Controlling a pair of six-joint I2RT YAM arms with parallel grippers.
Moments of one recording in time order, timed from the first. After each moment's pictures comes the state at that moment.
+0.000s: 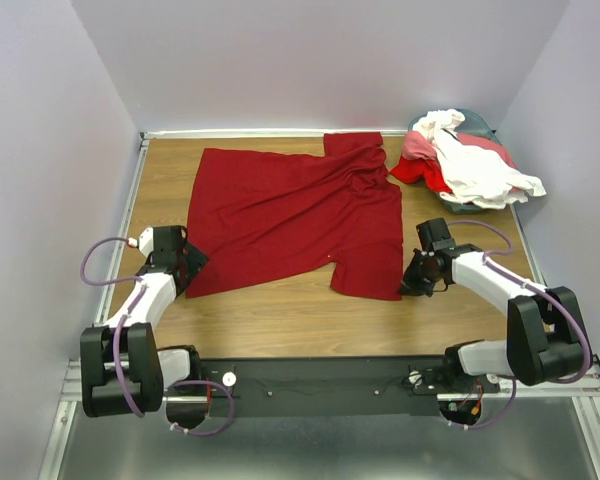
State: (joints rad) left arm 0.09 1.18 0.51 -0.27 -0.16 -0.78; right arm 0.23 1.34 0.63 -0.53 -0.07 0.74
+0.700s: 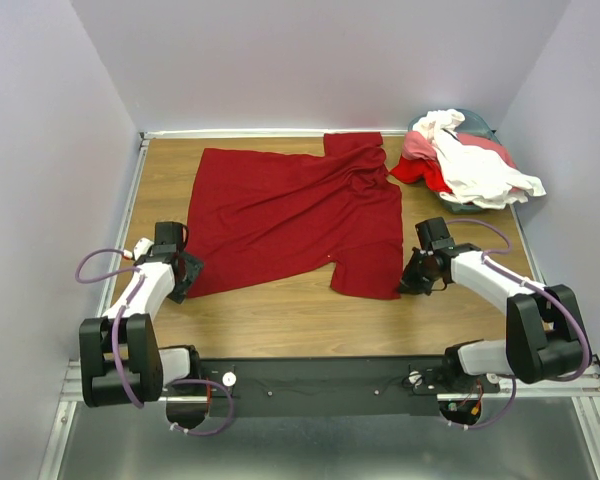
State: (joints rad) left arm 0.09 1.21 0.58 -0.52 -0.20 -0.96; right arm 0.23 1.35 0.63 -0.51 -0.08 0.74
